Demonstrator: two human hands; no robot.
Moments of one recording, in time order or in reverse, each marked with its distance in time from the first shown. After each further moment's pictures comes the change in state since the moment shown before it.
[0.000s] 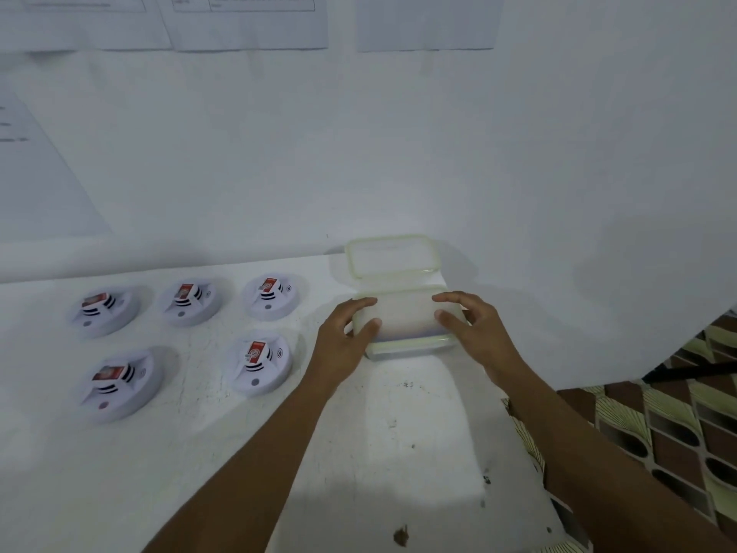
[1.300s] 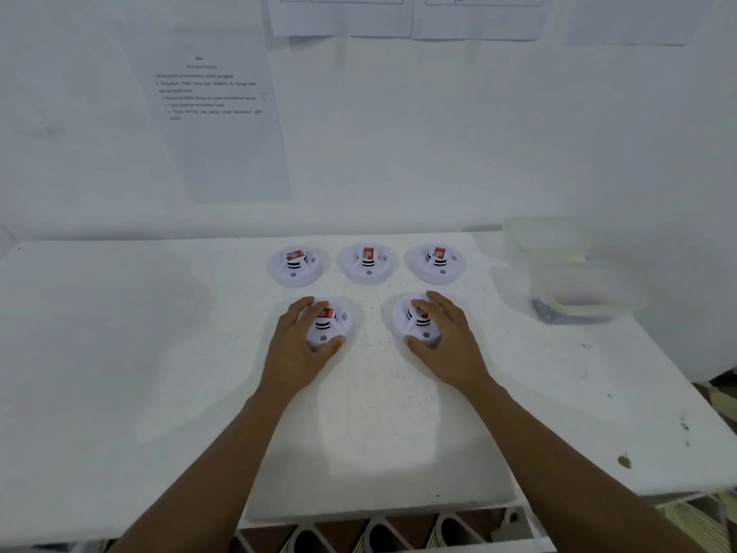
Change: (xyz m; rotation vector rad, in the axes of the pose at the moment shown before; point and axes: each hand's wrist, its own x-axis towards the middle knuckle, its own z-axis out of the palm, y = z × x) left_hand -0.109 -0.103 -0.344 0.543 0.200 0.088; right_hand -0.086 -0.066 0.316 -0.433 -0.043 -0.268
